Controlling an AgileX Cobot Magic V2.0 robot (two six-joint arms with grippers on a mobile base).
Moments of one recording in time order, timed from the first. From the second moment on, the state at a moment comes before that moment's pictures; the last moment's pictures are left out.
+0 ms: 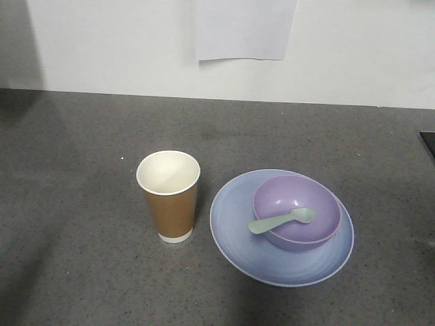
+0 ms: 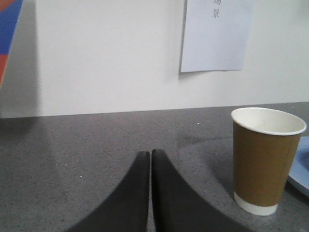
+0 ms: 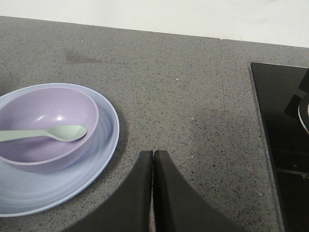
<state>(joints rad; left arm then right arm) -0.19 0.13 -0.17 0.00 0.12 -0.08 -0.01 0.43 -0.57 0.10 0.67 -0.11</state>
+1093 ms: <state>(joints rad) -0.07 -0.01 0.02 -0.01 0.04 -0.07 -0.01 0.43 -0.57 0.10 0.67 -0.11</state>
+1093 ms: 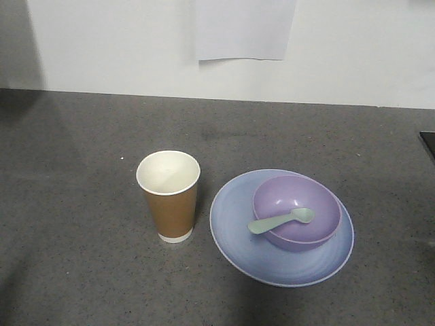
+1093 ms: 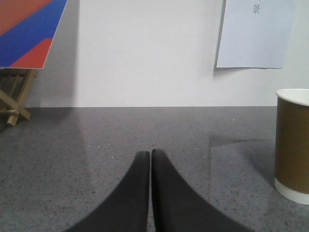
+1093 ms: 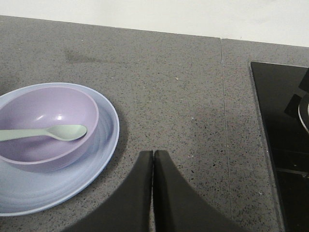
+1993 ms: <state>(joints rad) -0.07 -0.01 0.02 -0.01 0.04 -0.07 -0.01 0.09 -0.15 0.09 0.26 -0.04</state>
